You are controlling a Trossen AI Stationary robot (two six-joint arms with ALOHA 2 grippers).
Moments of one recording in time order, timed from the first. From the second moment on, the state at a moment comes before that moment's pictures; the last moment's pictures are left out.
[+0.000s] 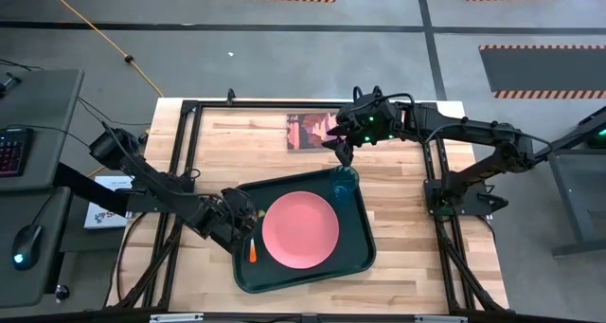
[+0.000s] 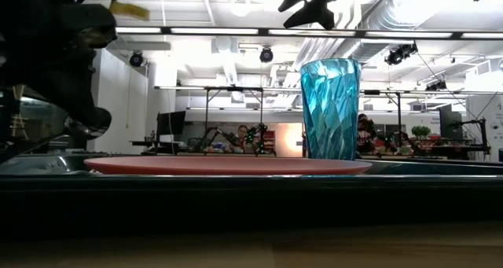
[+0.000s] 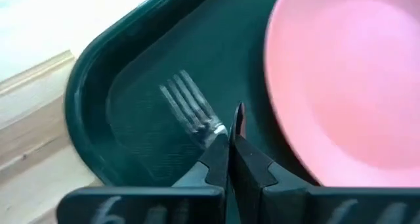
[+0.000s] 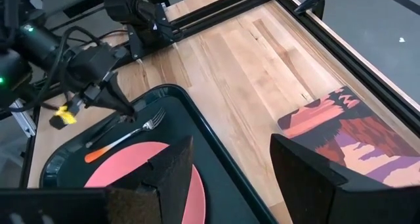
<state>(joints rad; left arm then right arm) -0.61 1.43 0.80 -0.76 -0.55 -1.57 -0.21 1.38 1.34 -0.56 -0.06 0.26</state>
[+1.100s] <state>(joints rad) -0.61 1.24 0.79 -0.84 -0.59 -1.57 -0.21 1.38 1.34 -0.56 -0.03 0.24</state>
